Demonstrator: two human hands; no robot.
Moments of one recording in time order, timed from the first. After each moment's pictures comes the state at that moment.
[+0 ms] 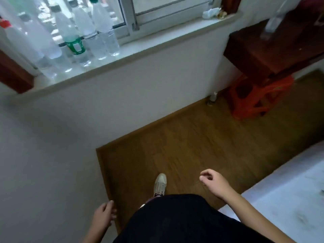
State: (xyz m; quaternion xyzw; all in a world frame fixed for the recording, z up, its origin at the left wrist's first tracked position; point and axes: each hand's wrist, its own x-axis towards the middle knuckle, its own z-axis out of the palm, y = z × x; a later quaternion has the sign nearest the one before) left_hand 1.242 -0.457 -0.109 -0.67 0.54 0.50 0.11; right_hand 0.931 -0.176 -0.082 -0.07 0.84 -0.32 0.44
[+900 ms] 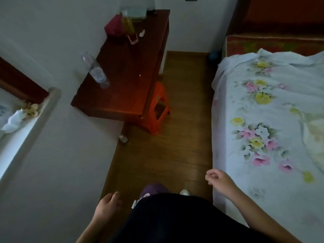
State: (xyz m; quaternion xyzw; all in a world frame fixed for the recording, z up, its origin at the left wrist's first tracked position) left_hand 0.589 -0.385 -0.080 -0.29 0.83 0.37 0.31; right_hand 0.647 0.040 -0.076 0.34 0.76 -0.48 0.29
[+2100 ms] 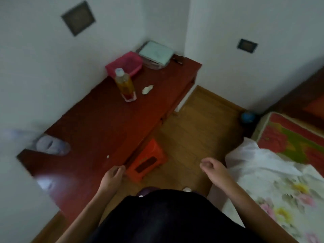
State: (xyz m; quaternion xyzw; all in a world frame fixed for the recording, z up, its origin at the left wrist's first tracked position) left_hand 0.092 -0.040 -0.053 -0.38 0.78 0.46 0.17; right_hand 0.004 0.338 -0.034 0.13 0.83 -0.41 0.35
